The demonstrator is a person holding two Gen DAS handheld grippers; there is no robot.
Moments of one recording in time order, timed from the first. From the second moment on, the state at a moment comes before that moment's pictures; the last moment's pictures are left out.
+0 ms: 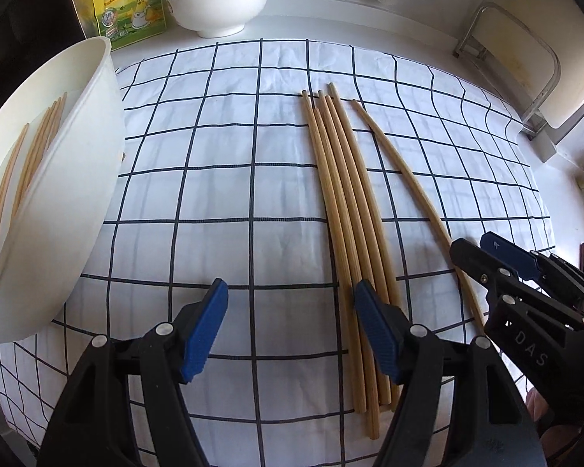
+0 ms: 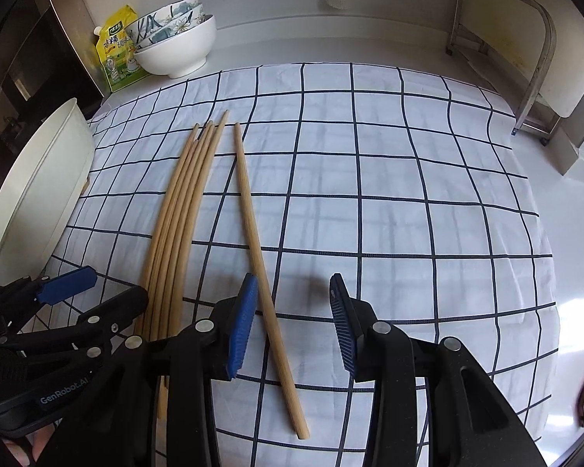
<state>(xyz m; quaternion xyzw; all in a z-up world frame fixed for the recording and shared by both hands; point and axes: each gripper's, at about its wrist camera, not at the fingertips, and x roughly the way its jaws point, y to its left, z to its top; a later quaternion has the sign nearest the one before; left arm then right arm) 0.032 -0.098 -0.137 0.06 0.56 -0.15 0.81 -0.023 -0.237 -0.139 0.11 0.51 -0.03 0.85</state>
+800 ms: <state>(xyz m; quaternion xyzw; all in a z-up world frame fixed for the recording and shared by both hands) 0.050 -0.098 -0.142 0.07 0.55 -0.10 0.83 -0.002 -0.231 -0.142 0.08 0.51 -0.01 0.86</state>
